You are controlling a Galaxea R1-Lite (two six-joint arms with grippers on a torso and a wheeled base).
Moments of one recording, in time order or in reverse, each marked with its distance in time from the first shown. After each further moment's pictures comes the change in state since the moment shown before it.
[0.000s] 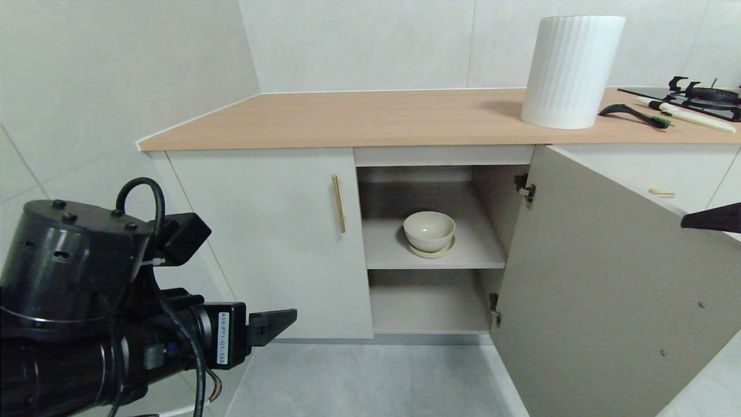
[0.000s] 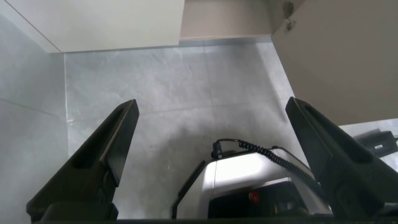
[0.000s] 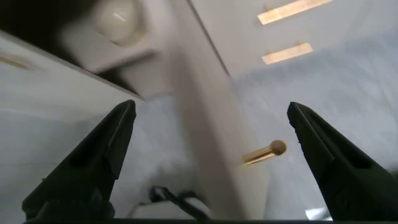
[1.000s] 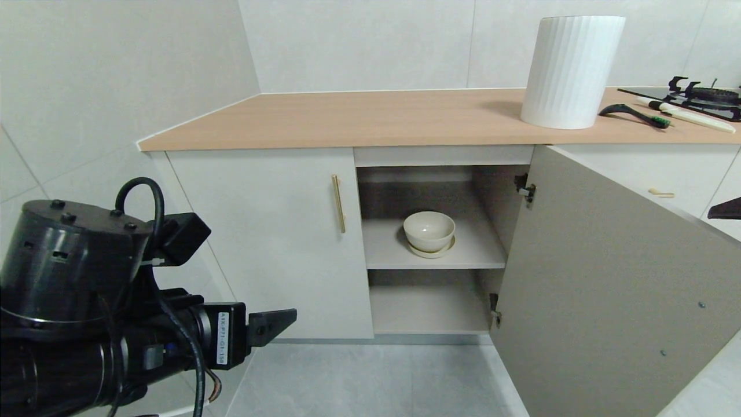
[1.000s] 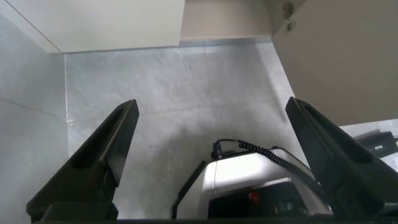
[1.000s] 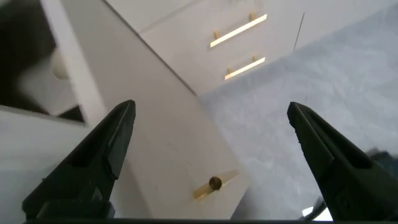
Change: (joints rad) left arm 0.000 0.000 0.000 0.000 0.000 0.000; right arm -0.139 0.087 -0.047 -0.005 -0.086 -0.004
